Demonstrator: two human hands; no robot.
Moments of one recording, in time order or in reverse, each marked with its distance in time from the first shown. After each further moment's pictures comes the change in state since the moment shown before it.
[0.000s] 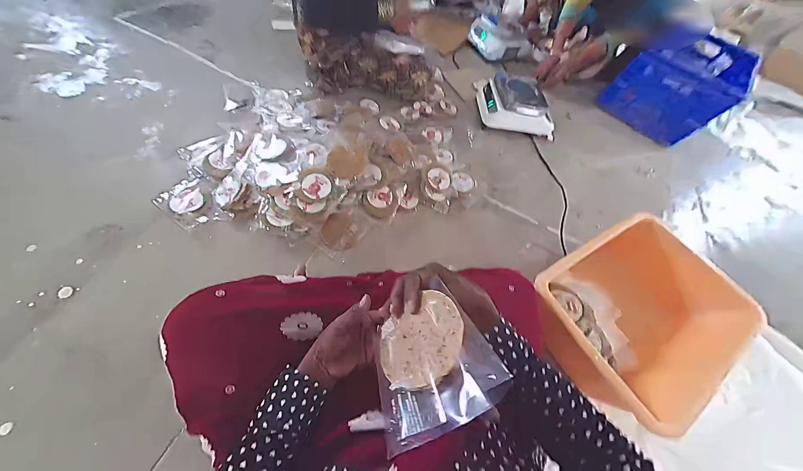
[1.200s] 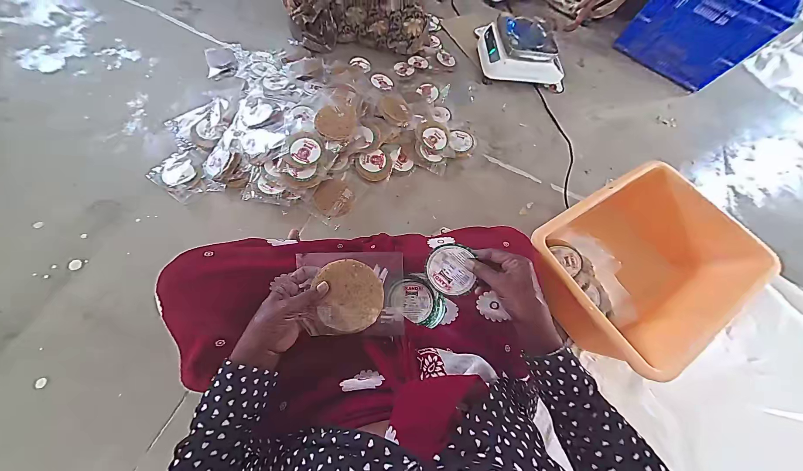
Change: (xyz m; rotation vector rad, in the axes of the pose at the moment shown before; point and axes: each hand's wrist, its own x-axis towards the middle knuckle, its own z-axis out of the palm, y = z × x) left_hand -0.065 0.008 0.017 0.545 0.717 0.287; right_hand -0.121 0.025 -0.006 -0.620 1.020 0.146
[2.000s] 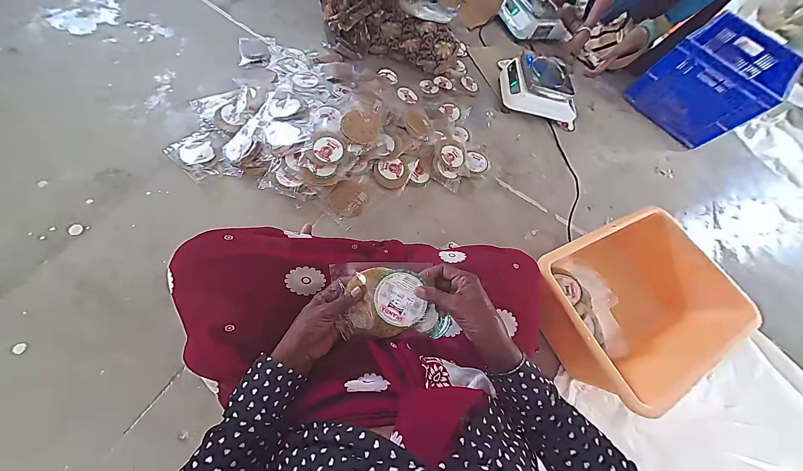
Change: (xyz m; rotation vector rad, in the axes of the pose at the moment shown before) left_hand -0.005 -0.025 0.029 -0.358 0.009 -0.167; right_hand -0.008 -0.033 0.071 0.200 -0.337 0.018
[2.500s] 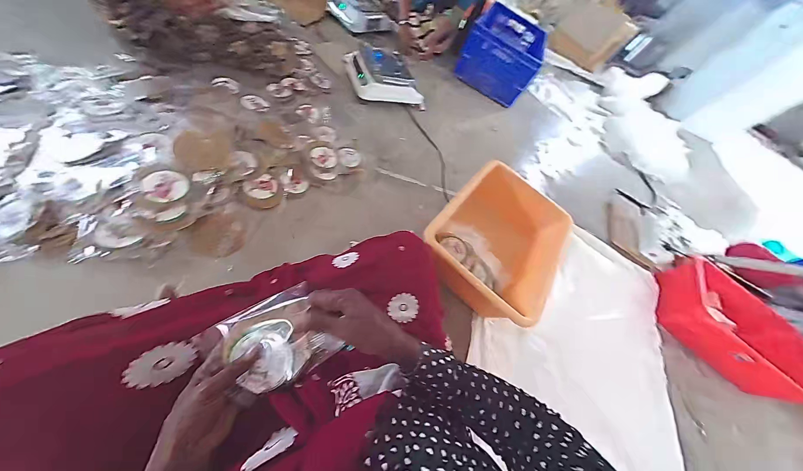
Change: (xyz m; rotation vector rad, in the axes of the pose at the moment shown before) left_hand 0.004 -0.016 0.004 0.139 -0.023 0.012; right_hand -0.017 -0.016 0.001 -0.112 -0.153 -0.184
